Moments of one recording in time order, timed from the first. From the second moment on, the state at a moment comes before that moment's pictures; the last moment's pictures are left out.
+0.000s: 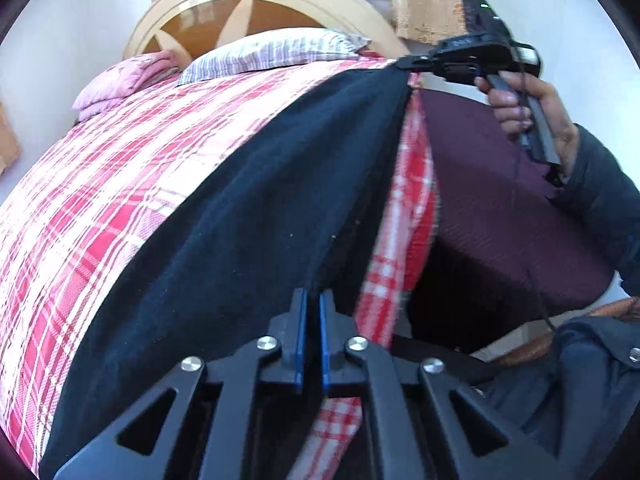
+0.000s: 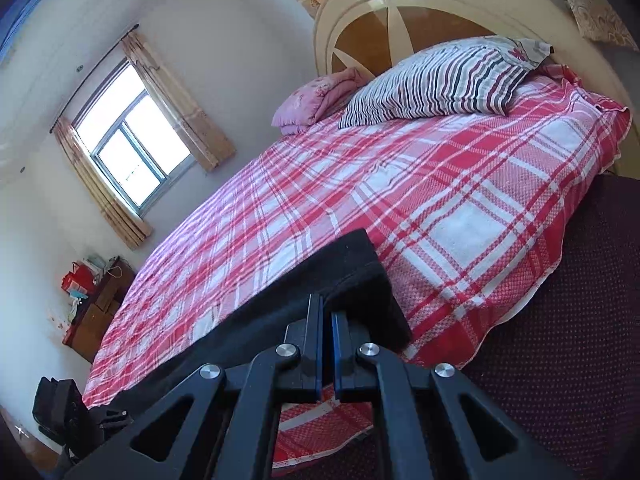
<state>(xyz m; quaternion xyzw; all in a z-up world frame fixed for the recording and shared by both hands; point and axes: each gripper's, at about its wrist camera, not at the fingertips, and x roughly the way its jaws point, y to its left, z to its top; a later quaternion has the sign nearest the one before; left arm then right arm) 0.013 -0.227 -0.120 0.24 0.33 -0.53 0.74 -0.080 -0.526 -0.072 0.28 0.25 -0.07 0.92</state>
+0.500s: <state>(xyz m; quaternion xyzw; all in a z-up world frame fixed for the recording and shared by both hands) 0.011 -0.165 -0.112 0.25 0.30 -0.51 0.77 -0.087 -0.521 -0.057 0.19 0.28 -0.18 0.92</state>
